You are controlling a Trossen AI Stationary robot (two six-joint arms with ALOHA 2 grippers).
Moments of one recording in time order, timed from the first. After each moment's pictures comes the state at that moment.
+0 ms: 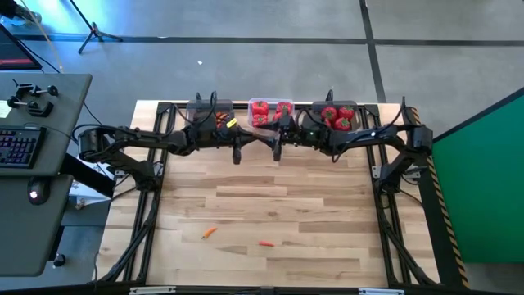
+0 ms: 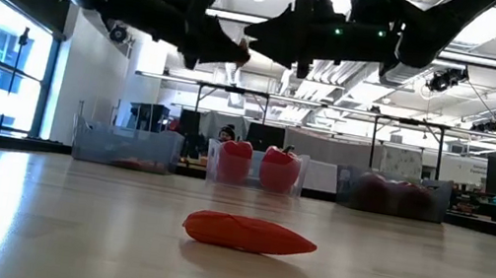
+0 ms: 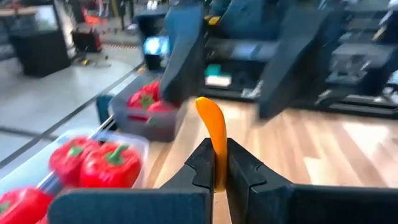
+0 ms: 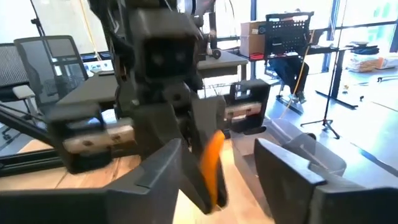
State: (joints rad) left arm 0.33 1.41 0.64 0.61 0.14 0.01; right arm -0.27 1.67 0.90 0.74 -0.11 0.06
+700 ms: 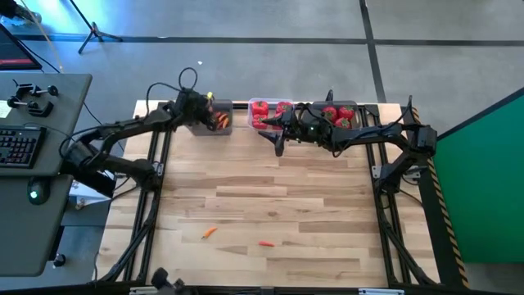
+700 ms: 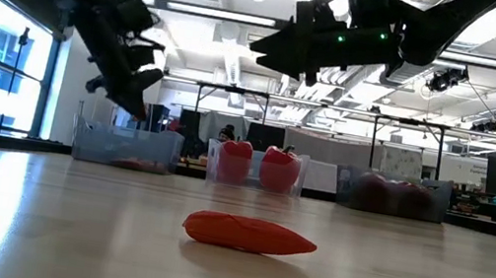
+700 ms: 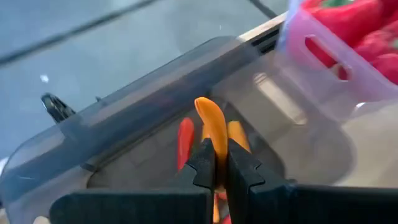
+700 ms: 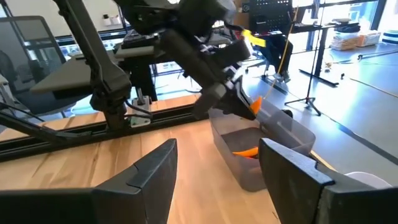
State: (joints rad) left arm 0.83 1.28 0.65 -0.11 -0.10 -0.08; right arm -0.31 1.63 0.90 0.61 -0.09 0.06
